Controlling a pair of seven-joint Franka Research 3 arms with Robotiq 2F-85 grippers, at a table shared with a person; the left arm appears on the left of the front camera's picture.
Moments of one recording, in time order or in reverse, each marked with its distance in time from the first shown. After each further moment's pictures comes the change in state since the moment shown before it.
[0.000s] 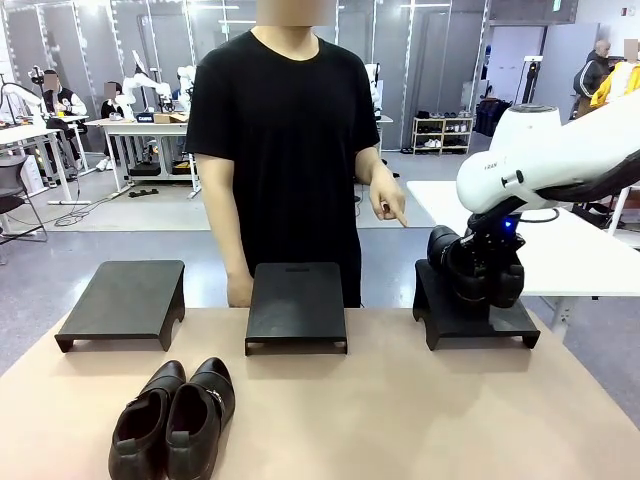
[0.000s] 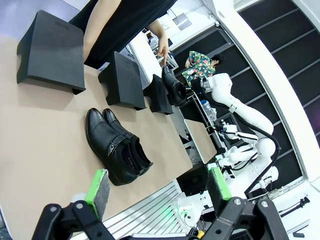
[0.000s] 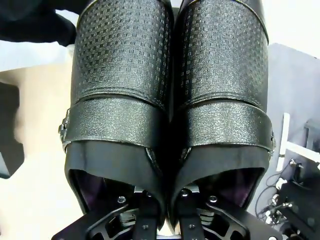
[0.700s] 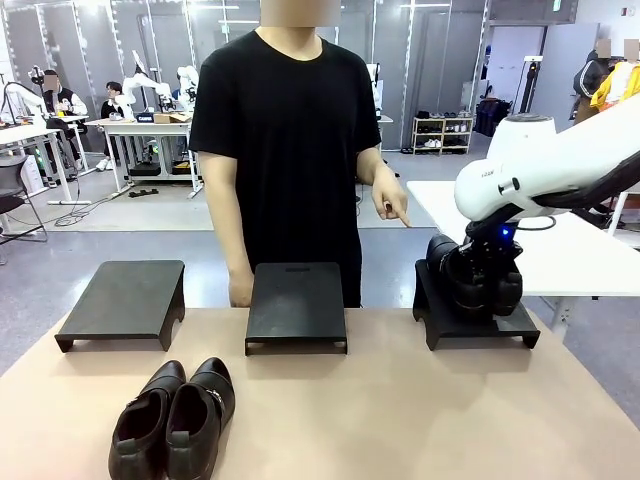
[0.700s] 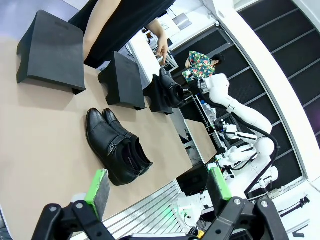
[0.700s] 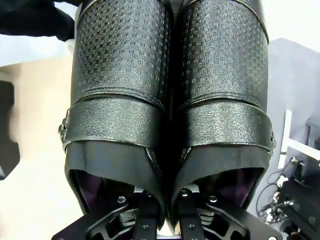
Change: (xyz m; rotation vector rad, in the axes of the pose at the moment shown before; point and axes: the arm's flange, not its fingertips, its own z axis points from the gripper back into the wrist) left arm 0.000 0.000 0.000 0.000 0.000 0.000; right arm -0.003 0.002 -0.019 0.001 0.022 0.001
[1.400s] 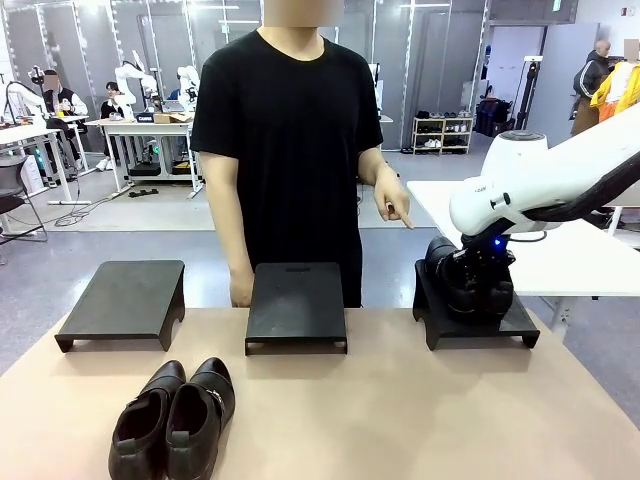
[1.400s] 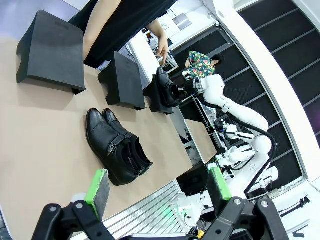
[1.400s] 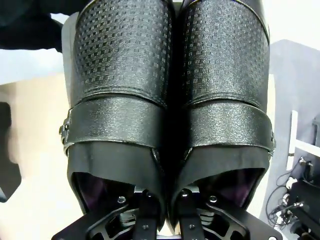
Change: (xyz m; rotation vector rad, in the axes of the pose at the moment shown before) left arm 0.000 0.000 0.000 0.000 0.000 0.000; right arm 0.007 0.002 -0.028 0.010 -0.028 -0.056
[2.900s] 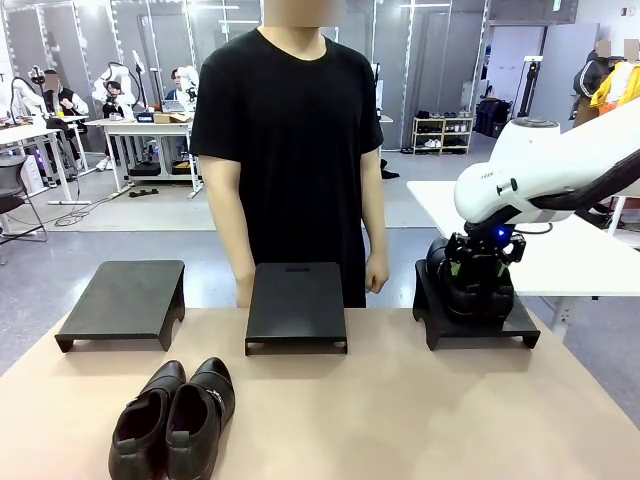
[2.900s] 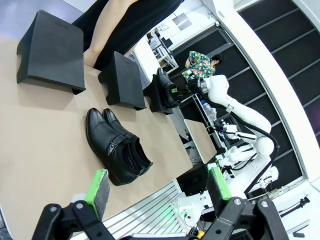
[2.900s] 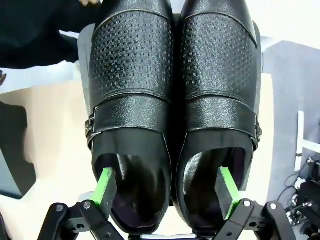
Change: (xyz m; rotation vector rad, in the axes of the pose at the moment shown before) left arm 0.000 0.000 0.000 0.000 0.000 0.000; right arm -0.001 -0.002 0.027 0.039 -0.033 -0.042
